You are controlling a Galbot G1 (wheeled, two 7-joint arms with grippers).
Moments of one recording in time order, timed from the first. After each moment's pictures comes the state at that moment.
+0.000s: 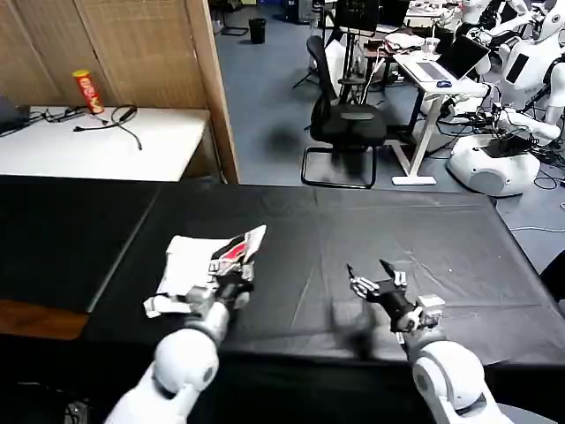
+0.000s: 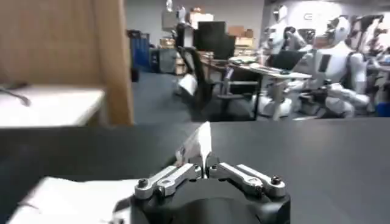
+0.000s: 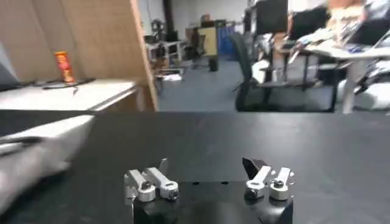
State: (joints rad) left arm 1.16 -1.22 -0.16 -1.97 -0.43 0.38 -0.23; right arm -1.31 1.19 0.44 2.08 0.50 -0.47 0.05
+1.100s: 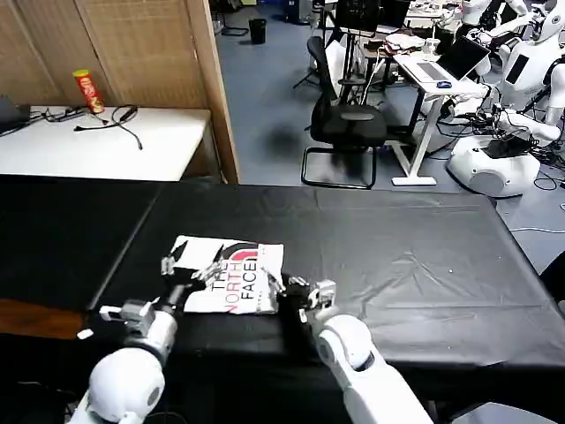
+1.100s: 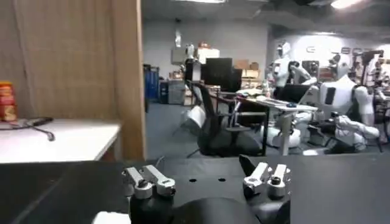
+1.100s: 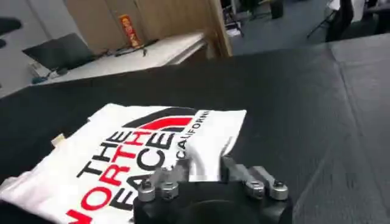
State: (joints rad) left arm 1.37 -1.13 -0.42 -2.18 -0.43 0.30 -0.18; right arm -1.02 1.40 0.08 1.71 0.49 -0.51 0.07
